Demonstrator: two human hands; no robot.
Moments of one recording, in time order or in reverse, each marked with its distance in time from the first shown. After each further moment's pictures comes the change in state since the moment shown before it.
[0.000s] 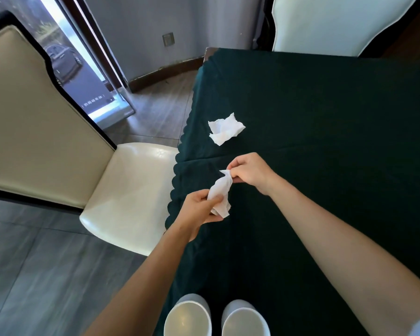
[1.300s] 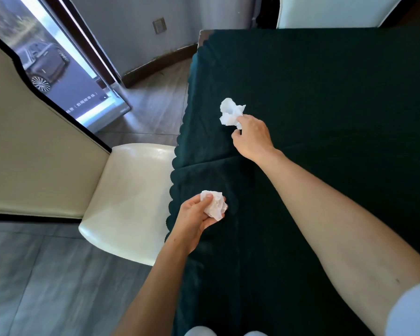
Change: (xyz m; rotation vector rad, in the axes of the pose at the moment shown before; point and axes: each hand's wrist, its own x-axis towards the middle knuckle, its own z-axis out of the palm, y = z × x) left_hand 0.052 -0.017 -0.017 -0.290 0.037 -0.066; right_hand 0.112 -0.014 -0.006 -0.606 0.404 -0.295
